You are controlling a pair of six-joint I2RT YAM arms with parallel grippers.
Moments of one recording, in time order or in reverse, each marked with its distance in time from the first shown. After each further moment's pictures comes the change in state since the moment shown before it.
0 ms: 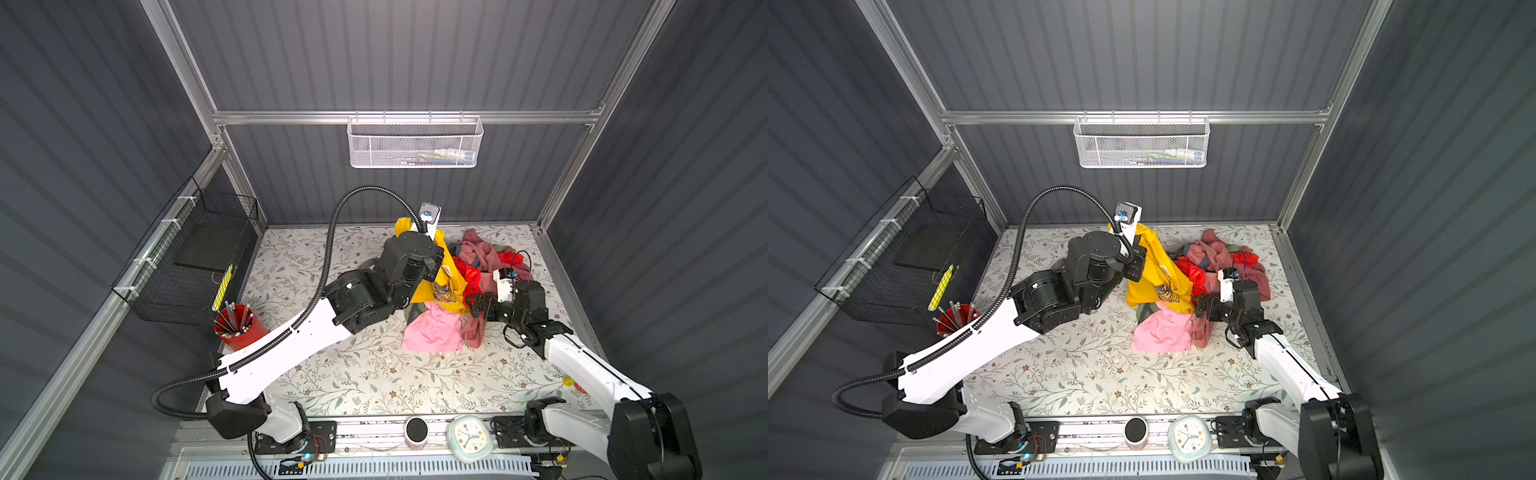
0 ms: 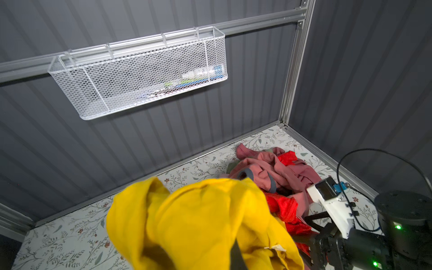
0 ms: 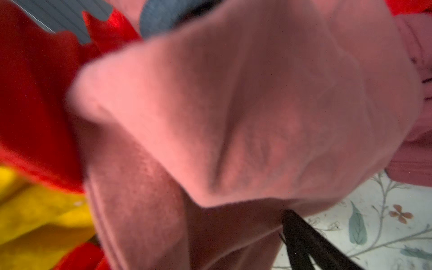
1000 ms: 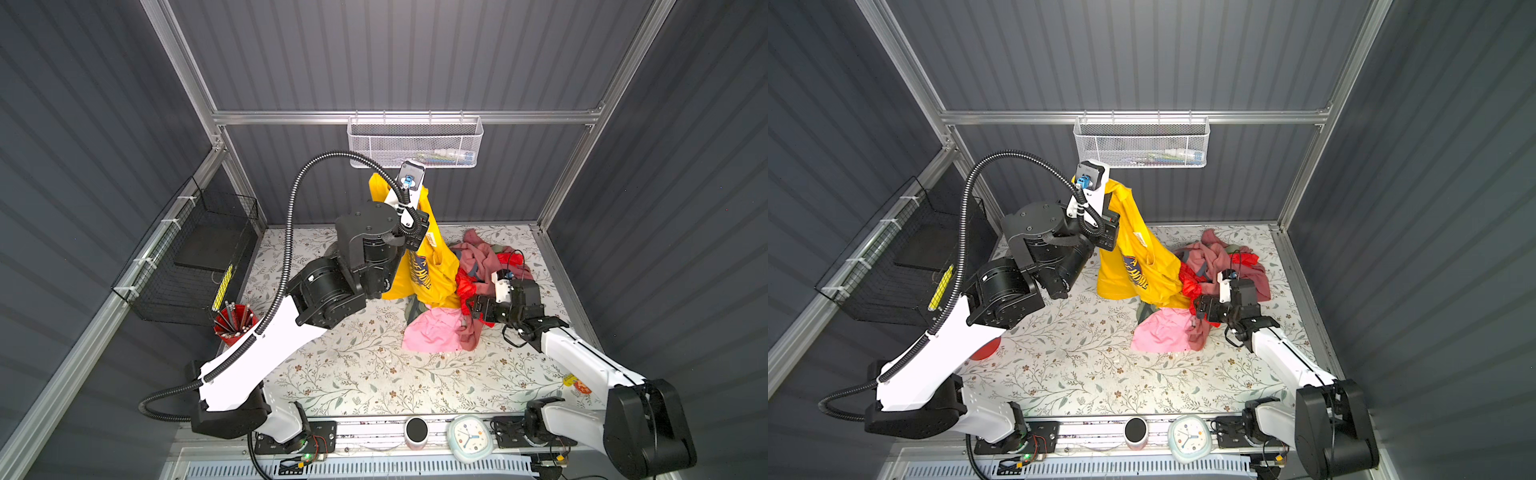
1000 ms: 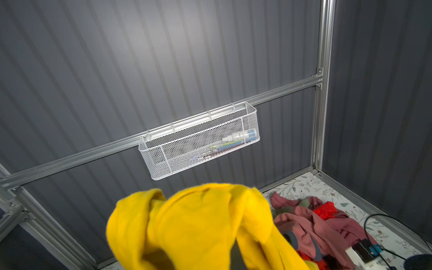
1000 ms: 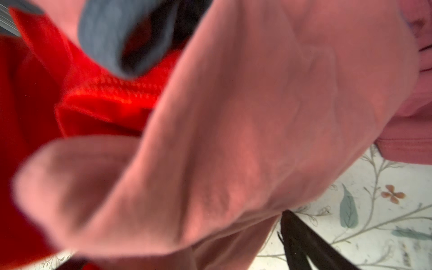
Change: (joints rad) left arm 0.000 0.003 0.255 0.050 -0.140 0.311; right arm 0.000 0.050 0.031 -0.062 0.038 0.000
